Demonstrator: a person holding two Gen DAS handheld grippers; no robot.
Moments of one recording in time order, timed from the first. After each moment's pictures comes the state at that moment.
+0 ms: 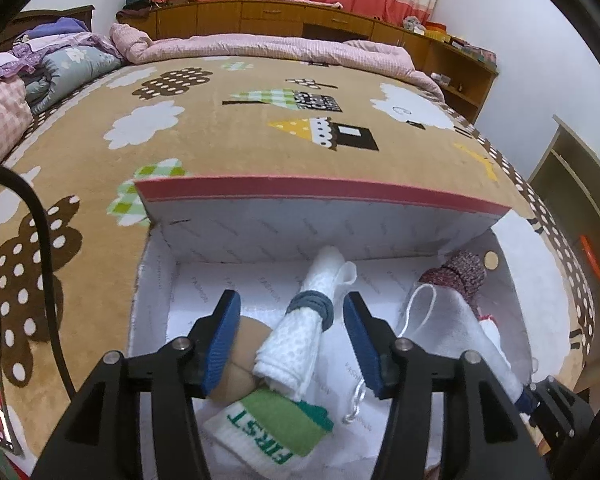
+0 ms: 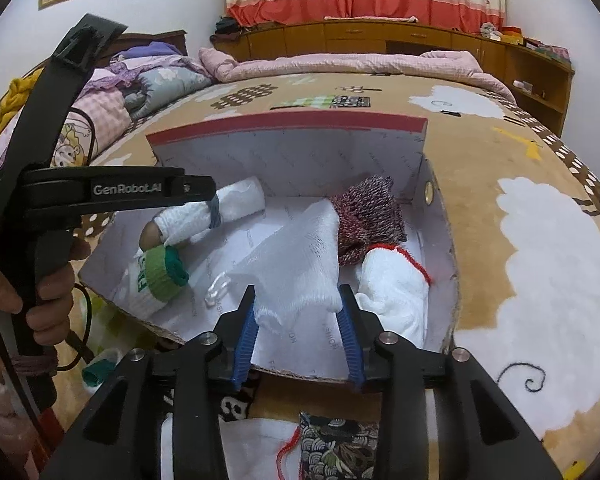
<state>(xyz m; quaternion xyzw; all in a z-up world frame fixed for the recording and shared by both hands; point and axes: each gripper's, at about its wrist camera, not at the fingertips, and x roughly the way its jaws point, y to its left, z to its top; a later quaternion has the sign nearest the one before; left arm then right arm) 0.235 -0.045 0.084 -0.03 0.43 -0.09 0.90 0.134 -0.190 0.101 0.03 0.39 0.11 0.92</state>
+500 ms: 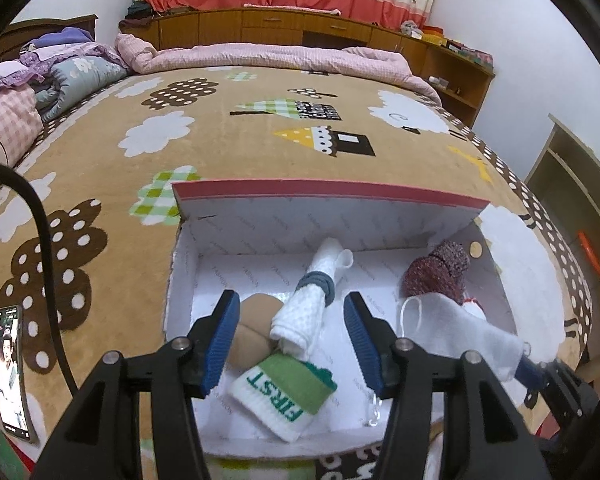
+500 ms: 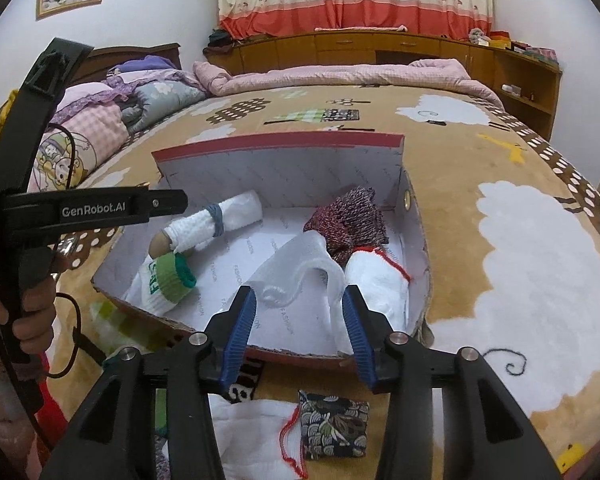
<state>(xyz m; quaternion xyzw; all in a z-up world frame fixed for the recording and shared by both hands) 0.204 -0.036 0.106 -0.02 0.42 -0.09 0.90 0.113 -0.196 0.118 0.03 0.37 0.09 0.92</state>
